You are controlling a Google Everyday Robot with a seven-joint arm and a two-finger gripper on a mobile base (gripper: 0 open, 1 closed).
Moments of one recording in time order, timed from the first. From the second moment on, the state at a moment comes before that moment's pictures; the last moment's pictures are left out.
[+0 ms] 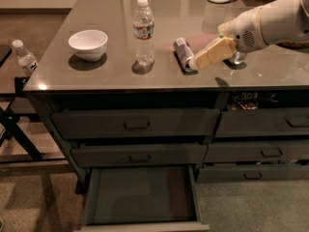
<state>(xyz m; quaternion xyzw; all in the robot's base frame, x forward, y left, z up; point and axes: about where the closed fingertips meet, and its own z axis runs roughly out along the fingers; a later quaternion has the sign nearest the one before) 0.624 -0.151 0.950 -0.43 0.77 0.19 0.43</state>
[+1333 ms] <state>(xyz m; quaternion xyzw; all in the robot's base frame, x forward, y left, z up) 0.691 -0.072 0.937 -0.44 0.72 0.26 0.46</state>
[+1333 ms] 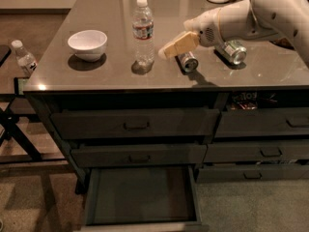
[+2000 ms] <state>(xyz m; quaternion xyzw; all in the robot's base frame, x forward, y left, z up) 0.728 -0.032 0.912 -0.44 0.70 0.31 0.47</state>
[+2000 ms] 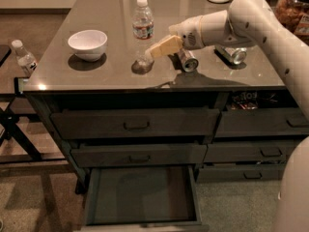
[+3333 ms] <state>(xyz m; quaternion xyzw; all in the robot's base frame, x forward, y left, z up) 0.753 -0.008 0.916 -0.45 0.66 0.34 0.48</state>
